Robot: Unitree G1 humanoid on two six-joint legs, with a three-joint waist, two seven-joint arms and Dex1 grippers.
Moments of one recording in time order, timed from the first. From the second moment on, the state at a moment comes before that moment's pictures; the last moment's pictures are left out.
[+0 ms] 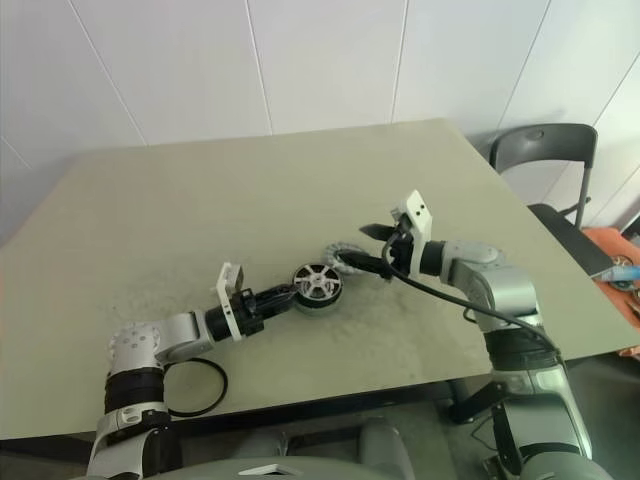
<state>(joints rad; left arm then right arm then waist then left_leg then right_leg) -0.30 0.10 0.46 0.22 -1.17 1.45 -0.29 -0.47 -0.54 0.03 0.04 0.45 0.64 0.96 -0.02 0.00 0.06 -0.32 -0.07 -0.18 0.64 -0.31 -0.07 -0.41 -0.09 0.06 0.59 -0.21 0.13</state>
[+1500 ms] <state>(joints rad) -0.49 0.24 -0.28 0.24 -0.33 0.56 -0.74 -0.50 -0.46 0.09 0.07 0.41 0.63 0.94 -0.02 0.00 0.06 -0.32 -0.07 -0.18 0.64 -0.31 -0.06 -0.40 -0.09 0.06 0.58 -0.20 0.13</state>
